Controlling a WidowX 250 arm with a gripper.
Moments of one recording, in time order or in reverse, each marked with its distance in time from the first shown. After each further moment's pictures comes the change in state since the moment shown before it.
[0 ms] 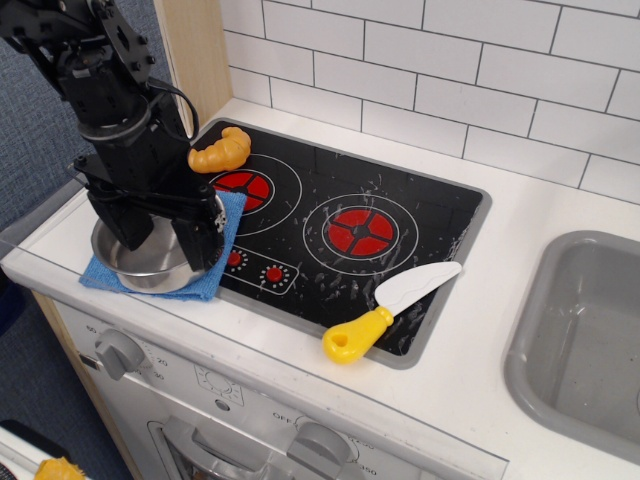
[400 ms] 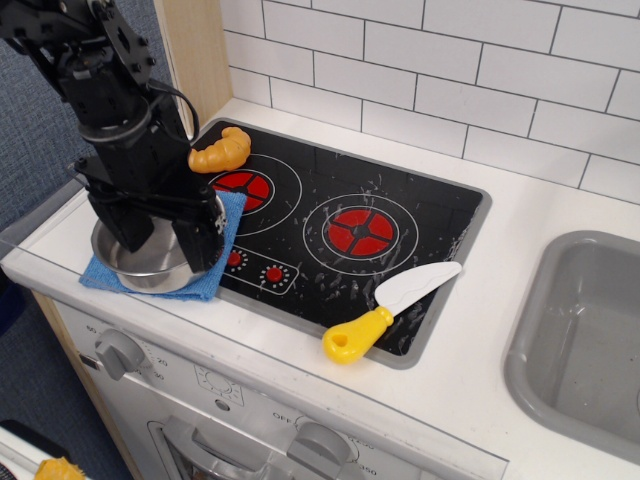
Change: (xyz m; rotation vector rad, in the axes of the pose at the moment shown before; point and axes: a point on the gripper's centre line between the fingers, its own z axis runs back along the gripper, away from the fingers) arm -0.002 -0.001 -0.004 -0.014 0.022 0.006
